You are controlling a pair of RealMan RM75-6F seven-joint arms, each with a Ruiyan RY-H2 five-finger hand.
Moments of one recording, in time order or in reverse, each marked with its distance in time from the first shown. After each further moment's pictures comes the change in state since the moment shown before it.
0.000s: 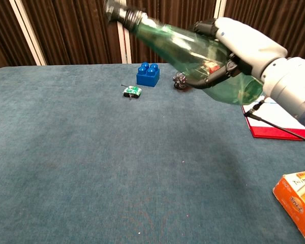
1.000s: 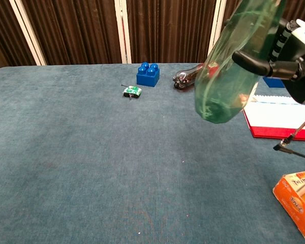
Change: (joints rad) left arm 0.002 -0.004 0.006 0.002 0.000 0.009 0.011; right arm -0.154 -0.099 -0.096 0.342 -0.251 0.284 1.121
